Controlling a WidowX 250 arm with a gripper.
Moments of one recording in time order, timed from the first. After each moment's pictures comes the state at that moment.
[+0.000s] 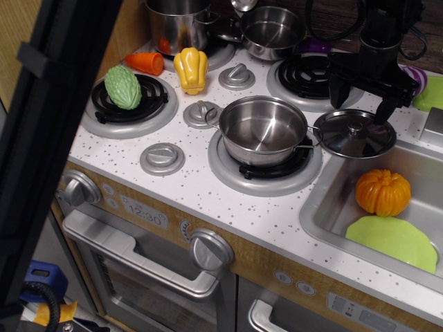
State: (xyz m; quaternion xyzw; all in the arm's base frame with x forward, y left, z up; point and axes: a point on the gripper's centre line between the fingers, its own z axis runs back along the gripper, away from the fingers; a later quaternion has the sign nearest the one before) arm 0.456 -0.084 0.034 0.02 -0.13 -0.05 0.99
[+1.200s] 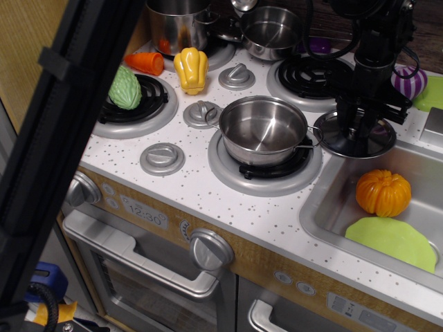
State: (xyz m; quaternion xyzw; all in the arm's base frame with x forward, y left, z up) arm 0.455 -0.085 0.009 0.00 -0.11 -0.06 0.99
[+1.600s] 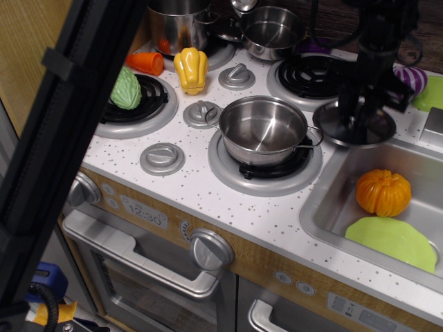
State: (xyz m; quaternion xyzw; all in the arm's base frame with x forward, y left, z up) arm 0.465 -0.080 0.036 0.03 -0.10 -0.05 0.99
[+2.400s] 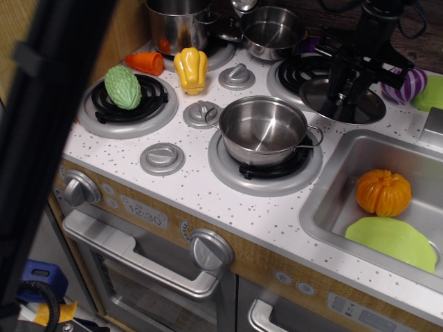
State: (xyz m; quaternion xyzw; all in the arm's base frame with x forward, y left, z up) arm 0.427 -0.062 0.069 0.07 -0.05 -0.03 1.00
